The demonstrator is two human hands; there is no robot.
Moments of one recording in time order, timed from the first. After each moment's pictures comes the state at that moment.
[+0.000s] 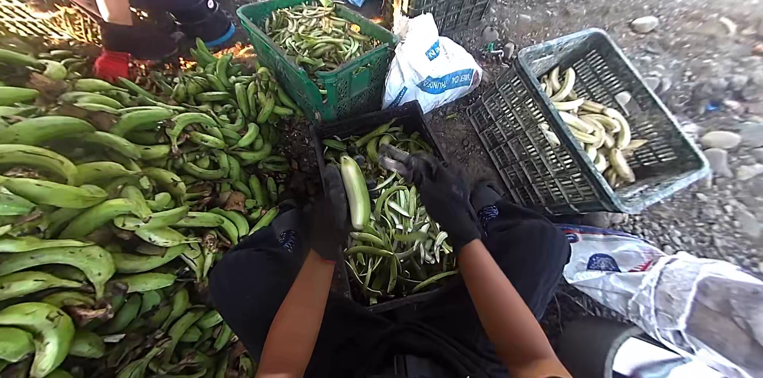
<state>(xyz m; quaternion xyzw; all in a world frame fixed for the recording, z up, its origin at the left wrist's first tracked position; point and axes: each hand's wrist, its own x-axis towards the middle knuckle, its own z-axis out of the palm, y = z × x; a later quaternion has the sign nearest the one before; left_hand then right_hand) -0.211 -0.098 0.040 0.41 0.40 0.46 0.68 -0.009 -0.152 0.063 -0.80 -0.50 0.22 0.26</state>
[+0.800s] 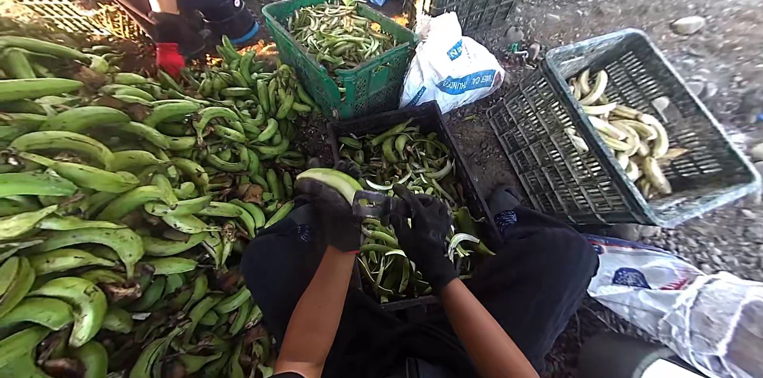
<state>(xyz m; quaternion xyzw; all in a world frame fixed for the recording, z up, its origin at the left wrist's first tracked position) -0.219 -0.095 0.017 0.28 0.38 0.68 0.56 -0.086 -0.187 0.026 -0.73 -0.56 0.11 0.38</state>
